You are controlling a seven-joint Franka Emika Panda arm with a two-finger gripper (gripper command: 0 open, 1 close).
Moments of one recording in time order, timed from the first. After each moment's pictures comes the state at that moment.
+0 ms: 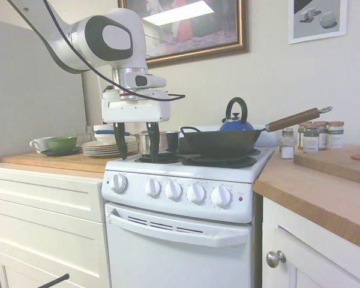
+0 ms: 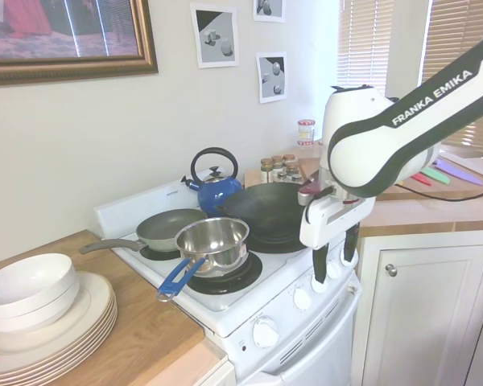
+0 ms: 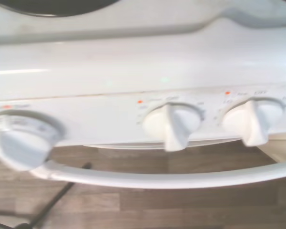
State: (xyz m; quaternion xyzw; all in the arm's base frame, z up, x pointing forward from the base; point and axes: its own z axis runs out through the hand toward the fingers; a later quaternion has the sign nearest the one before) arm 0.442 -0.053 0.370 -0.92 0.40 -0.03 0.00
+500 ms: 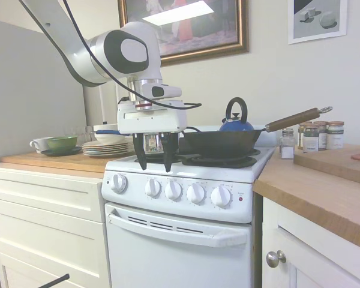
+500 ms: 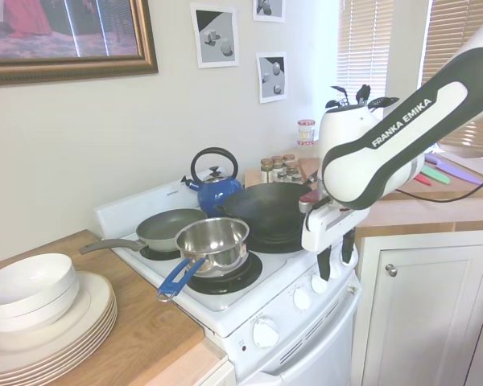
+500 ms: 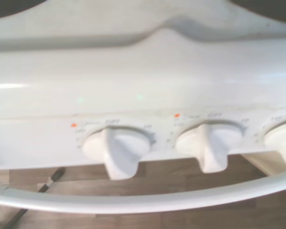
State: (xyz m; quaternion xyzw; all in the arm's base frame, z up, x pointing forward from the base) arm 0.459 -0.081 0.346 -0.91 0.40 -0.04 -0.02
